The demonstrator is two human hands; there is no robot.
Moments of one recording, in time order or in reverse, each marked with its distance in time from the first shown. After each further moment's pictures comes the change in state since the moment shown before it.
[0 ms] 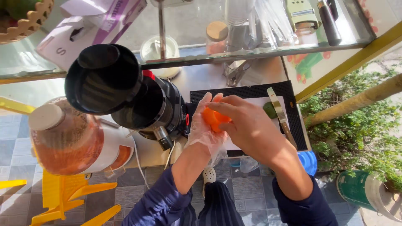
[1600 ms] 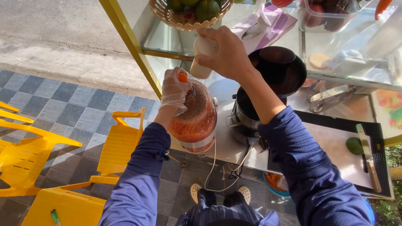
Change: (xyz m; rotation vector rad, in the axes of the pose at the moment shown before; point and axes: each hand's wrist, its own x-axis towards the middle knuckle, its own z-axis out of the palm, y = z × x) left_hand -0.136 0.433 -0.108 1.809 0.580 1.288; right_hand 0.263 -0.188 0.230 0.074 0.183 -0.432
